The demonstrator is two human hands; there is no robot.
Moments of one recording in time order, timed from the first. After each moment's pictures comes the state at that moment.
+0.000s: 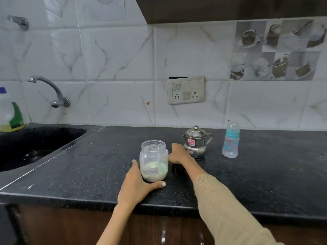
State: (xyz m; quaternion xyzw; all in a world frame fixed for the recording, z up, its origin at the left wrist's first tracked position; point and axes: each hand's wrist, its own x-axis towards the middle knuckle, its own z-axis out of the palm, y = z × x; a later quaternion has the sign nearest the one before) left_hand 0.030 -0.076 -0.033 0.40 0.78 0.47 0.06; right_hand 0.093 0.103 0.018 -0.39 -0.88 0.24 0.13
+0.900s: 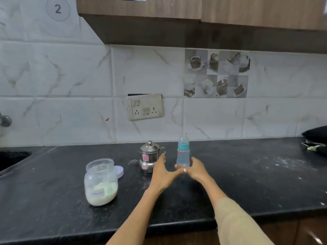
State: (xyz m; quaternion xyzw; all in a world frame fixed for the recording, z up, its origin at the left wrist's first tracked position) left_hand 0.177 0.083 0.006 0.52 0.63 0.55 0.18; right_hand 0.291 0.164 0.025 -0.47 -0.74 0.37 0.31
